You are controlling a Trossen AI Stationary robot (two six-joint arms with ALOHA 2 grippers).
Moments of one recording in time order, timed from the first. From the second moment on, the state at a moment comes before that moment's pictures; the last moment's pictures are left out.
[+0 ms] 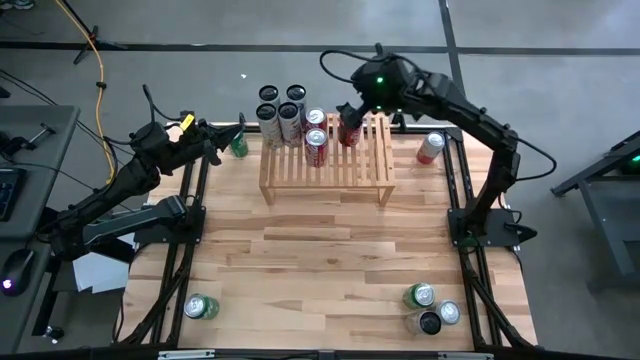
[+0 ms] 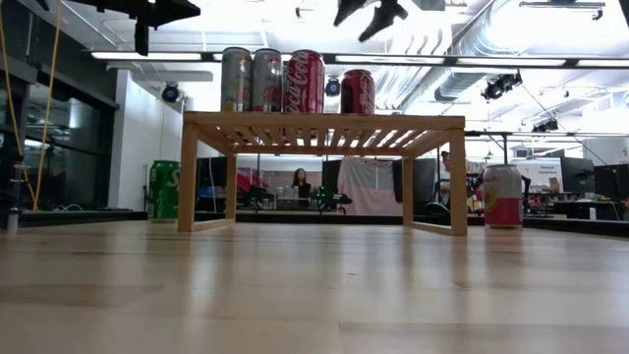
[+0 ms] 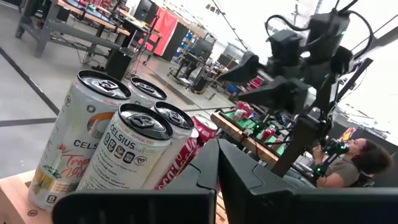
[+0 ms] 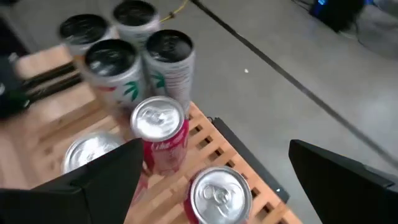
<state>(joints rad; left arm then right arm) 0.65 0.55 0.67 -0.03 0.14 -0.55 -0.40 1.74 2.15 -1.05 0.25 0.11</state>
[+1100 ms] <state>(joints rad) 0.65 0.55 0.67 -0.03 0.14 -0.56 -0.68 1.93 2.31 -1.45 -0.33 -0.85</state>
